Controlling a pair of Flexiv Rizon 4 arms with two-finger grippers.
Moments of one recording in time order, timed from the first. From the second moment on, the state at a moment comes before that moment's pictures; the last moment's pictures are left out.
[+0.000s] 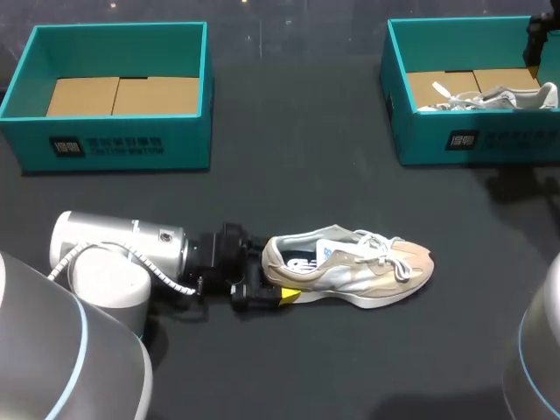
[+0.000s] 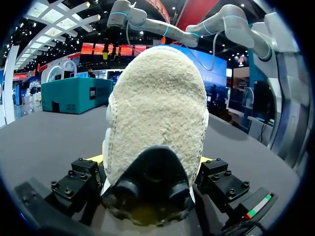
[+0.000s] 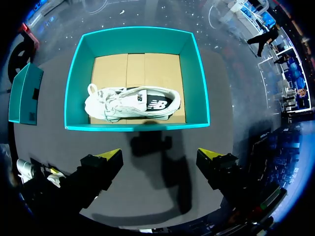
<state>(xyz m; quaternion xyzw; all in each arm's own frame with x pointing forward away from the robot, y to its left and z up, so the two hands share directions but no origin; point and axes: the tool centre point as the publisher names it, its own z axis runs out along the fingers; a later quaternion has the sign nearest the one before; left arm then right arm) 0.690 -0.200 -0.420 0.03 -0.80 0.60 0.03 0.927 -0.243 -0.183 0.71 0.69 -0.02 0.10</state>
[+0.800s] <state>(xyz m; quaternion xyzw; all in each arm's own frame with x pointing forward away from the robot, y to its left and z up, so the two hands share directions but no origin) 0.690 -0.199 -0.420 0.03 -0.80 0.60 0.03 0.927 -0.243 -0.183 0.71 0.69 -0.02 0.10</state>
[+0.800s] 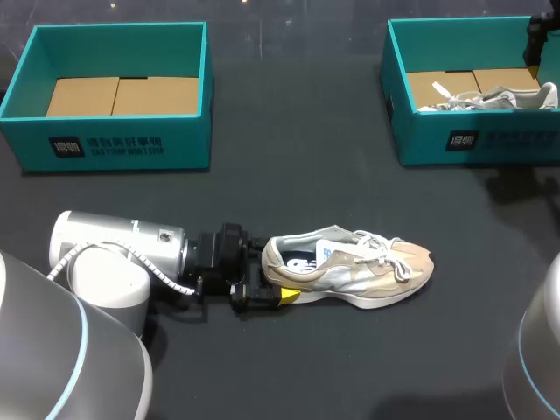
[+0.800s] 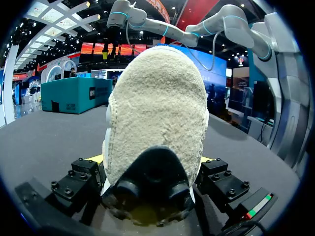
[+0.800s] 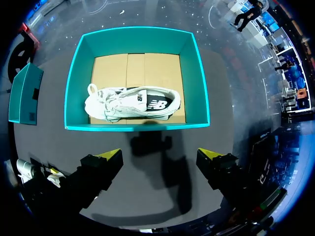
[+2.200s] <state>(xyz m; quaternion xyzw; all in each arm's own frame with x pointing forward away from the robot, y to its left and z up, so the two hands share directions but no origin) 0.689 -0.199 -0.420 0.03 -0.80 0.60 0.03 0.764 -0.025 -0.186 0.73 0.67 0.01 0.14</state>
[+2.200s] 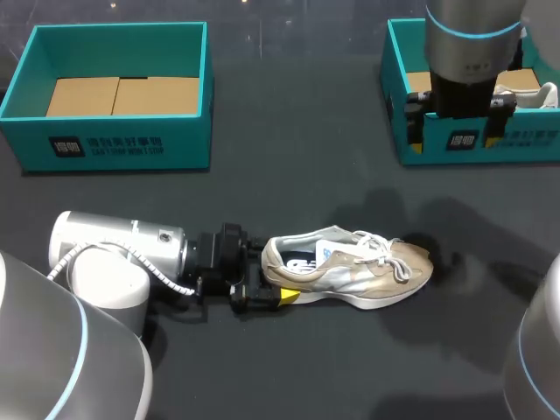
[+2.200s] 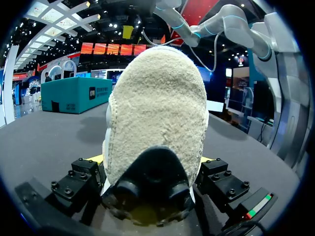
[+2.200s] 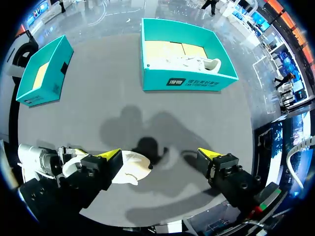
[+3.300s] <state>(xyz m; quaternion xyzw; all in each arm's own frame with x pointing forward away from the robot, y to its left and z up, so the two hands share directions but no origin) 0.689 -0.198 -0.420 0.03 -0.80 0.60 0.03 0.683 0.086 -0.180 0.71 0.69 0.00 0.15</state>
